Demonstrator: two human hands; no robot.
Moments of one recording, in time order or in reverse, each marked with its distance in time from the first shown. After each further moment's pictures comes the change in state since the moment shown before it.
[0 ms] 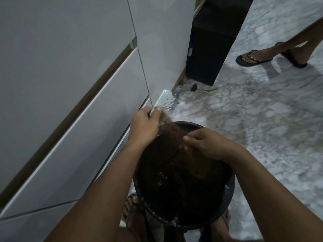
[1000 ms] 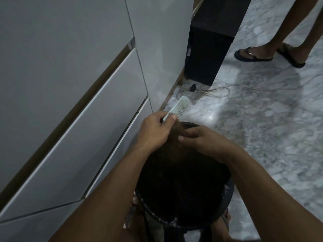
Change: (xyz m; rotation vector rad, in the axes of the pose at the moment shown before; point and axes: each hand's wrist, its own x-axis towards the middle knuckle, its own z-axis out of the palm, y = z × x) left_hand -0.013 0.007 0.015 0.047 -0.169 0.075; right_hand 0.004 0.001 0.005 0.201 0.063 -0.021
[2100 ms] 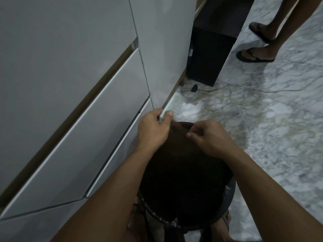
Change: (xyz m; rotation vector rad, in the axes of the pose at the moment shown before) left_hand -0.004 0.009 -0.001 0.079 0.188 -0.020; right_hand 0.002 0.001 -0.005 -0.448 0.336 -0.073
